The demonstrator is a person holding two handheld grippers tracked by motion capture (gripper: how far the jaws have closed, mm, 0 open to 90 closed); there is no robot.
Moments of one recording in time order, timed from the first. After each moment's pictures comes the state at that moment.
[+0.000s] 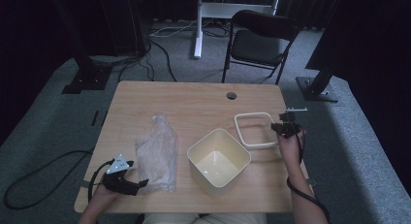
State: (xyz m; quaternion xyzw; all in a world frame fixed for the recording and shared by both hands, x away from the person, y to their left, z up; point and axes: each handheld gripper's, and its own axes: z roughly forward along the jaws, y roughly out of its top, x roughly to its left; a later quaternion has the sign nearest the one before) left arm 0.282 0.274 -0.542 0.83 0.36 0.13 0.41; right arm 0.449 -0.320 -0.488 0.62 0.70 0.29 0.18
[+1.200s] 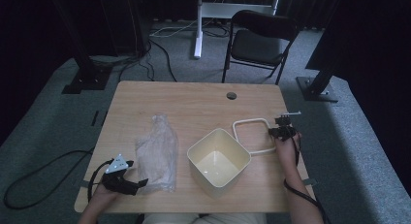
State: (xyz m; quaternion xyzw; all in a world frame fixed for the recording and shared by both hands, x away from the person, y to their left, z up) left arm 0.283 0.277 -0.542 0.83 0.36 0.12 0.42; right arm 0.460 -0.320 -0.523 0.63 0.71 0.26 0.17
